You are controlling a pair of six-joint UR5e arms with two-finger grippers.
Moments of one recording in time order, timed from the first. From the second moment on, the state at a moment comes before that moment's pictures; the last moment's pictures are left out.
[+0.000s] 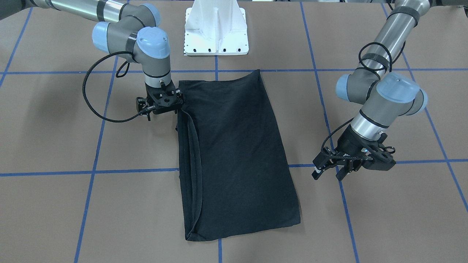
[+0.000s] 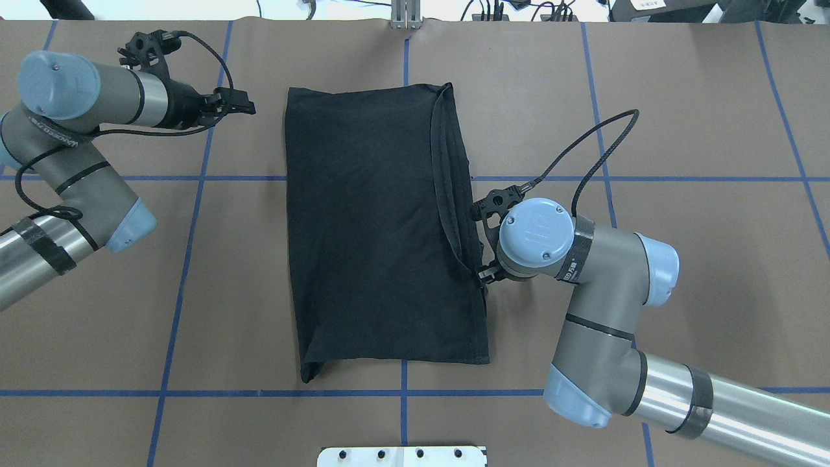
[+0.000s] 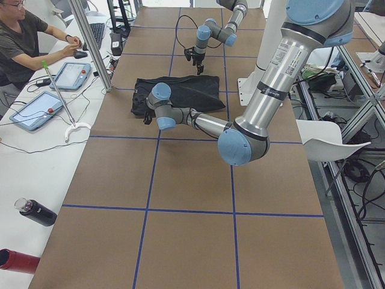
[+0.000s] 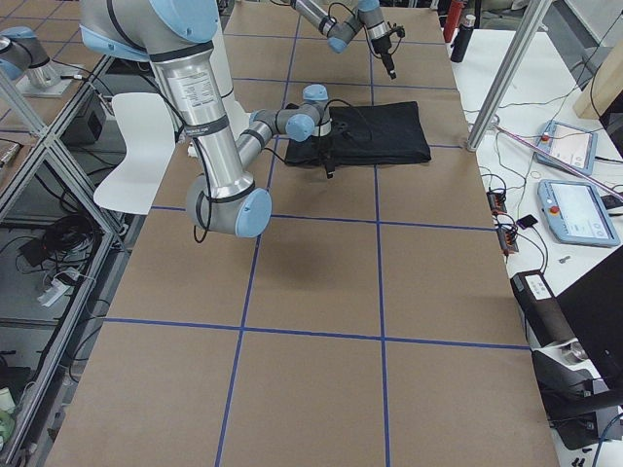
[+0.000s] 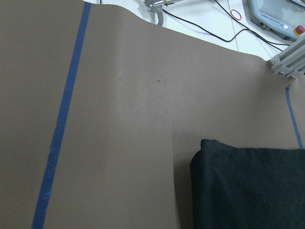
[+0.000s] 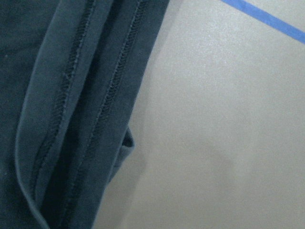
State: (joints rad) left arm -0.89 -2.05 -1.31 -2.56 -1.92 -1.27; right arm 0.46 -1.10 1.75 -1.57 1.70 0.83
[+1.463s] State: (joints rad) left arm -0.89 -2.05 -1.30 -2.56 -1.92 -1.26; right arm 0.52 -0.84 1.53 -1.57 1.76 0.84
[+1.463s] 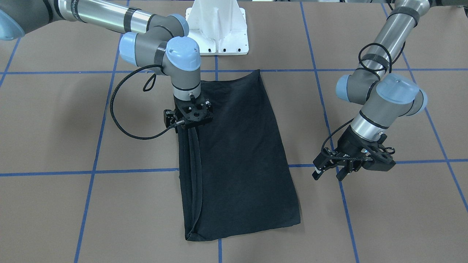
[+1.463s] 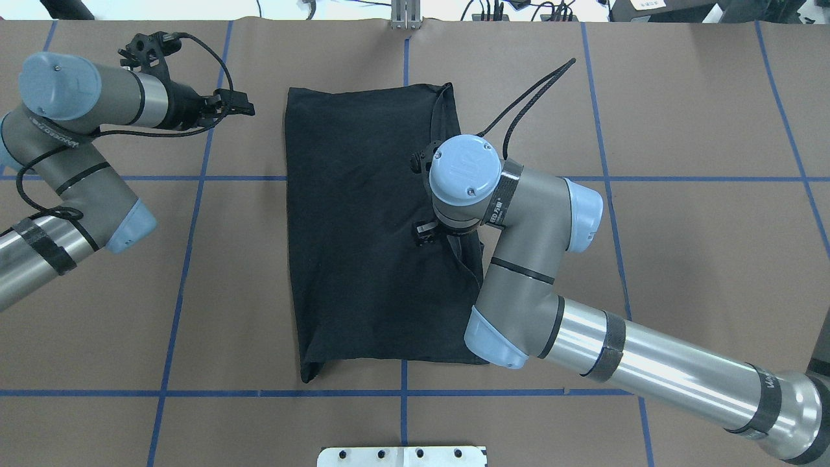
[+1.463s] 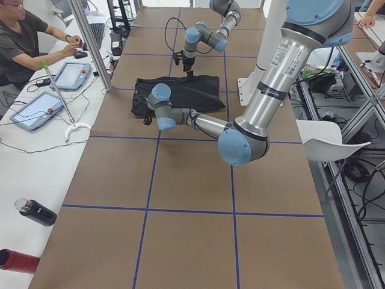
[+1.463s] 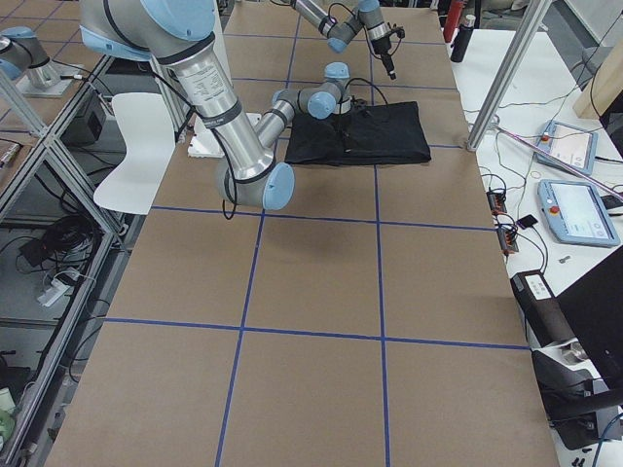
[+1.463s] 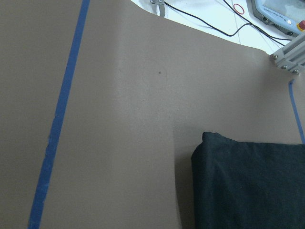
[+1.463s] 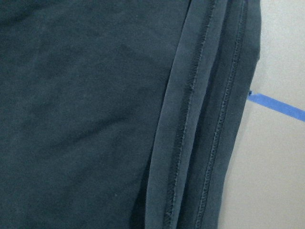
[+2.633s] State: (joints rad) left arm -0.89 -2.05 -1.30 -2.56 -1.92 -1.27; right arm 0.52 -0.89 1.50 -1.57 1.78 0.83
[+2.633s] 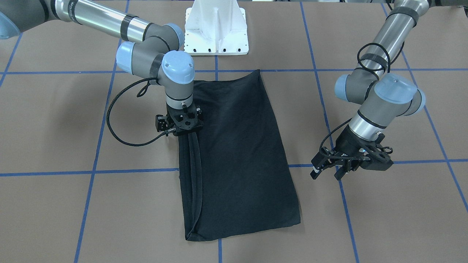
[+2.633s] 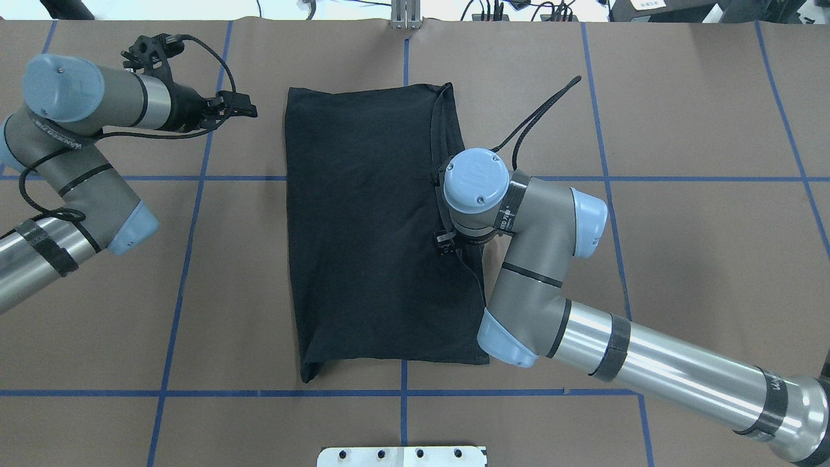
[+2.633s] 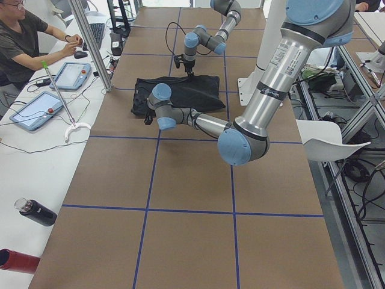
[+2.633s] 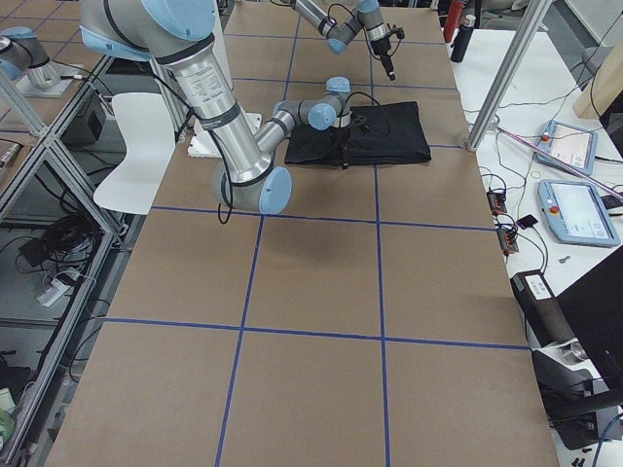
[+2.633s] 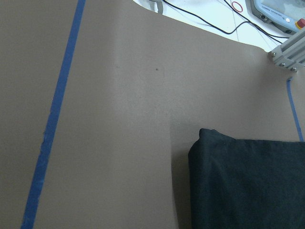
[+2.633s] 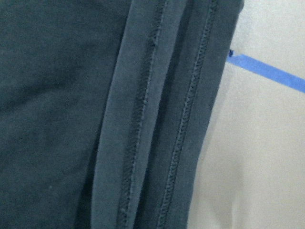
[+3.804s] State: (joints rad) left arm -0.88 -2.05 -1.30 -2.56 -1.92 -1.27; right arm 0.67 -0.97 1.55 -1.57 1.99 0.80
